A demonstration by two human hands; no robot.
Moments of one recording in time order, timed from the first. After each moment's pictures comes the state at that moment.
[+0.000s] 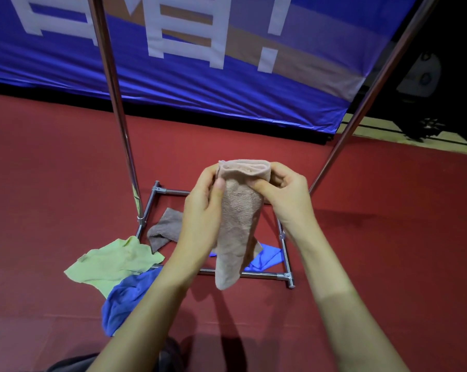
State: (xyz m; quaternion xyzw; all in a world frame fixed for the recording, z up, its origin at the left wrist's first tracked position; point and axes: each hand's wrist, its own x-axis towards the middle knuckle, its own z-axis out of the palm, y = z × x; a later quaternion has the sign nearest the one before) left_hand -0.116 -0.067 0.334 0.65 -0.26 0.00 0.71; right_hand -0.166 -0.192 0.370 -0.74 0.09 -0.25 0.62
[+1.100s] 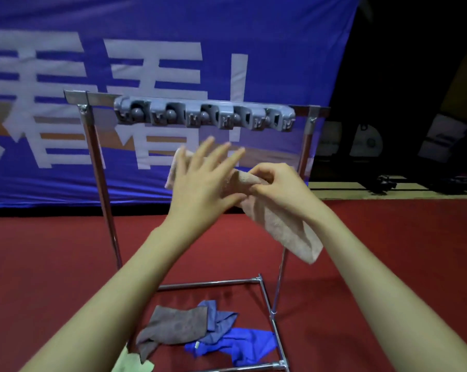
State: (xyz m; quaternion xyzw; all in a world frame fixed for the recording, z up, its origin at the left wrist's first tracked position) left_hand -0.115 -0.111 0.590 0.77 -0.47 0.35 0.25; right_hand -0.195 -0.272 0.601 -0.92 0.08 -0.26 0.29
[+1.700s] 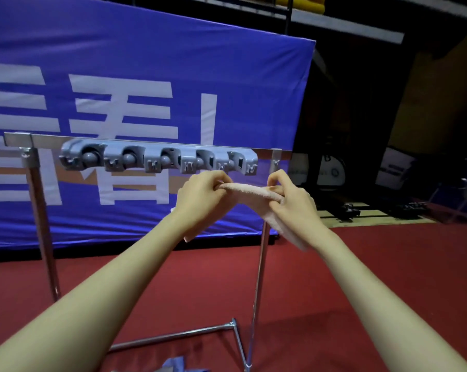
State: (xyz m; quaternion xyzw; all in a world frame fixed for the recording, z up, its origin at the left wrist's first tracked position) left_hand -0.084 -0.217 0.643 0.79 -0.42 0.13 0.43; right_hand -0.214 -0.360 0.636 -0.90 0.18 -0.36 0.16
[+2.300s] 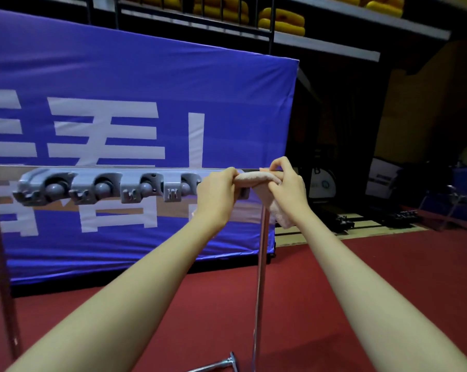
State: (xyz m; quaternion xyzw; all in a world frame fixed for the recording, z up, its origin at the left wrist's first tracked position) left_hand -0.044 -0.311 0.670 0.75 -0.45 0.25 0.41; right_hand -0.140 -0.436 0.671 -0.82 0.21 -0.48 0.25
